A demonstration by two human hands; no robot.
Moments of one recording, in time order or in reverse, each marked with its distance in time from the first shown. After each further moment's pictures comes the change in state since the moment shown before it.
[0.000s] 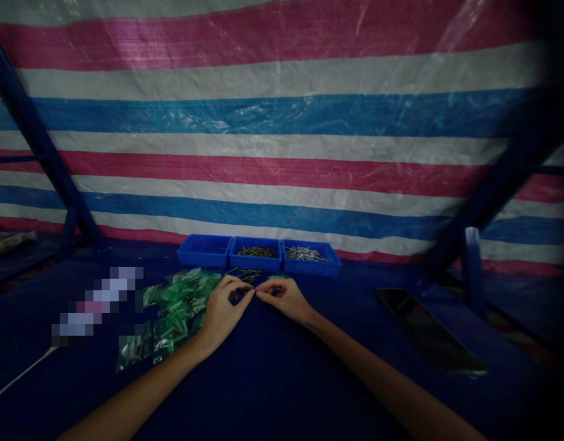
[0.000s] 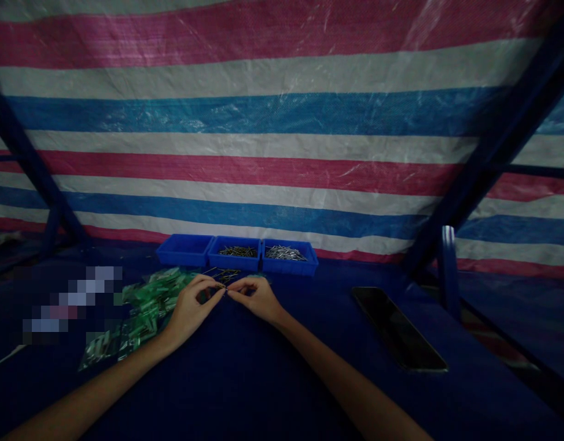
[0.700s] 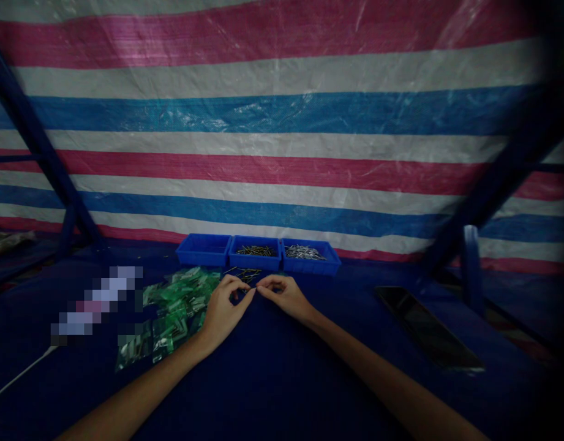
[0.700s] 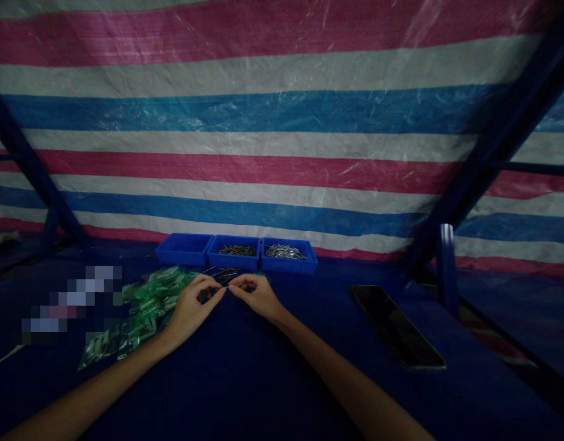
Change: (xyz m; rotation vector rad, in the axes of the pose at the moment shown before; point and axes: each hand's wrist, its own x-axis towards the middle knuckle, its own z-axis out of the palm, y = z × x) left_hand -0.001 -0.001 0.002 0.011 -0.022 -0.012; right_hand 0.002 0.002 -0.002 0.019 0.012 0.009
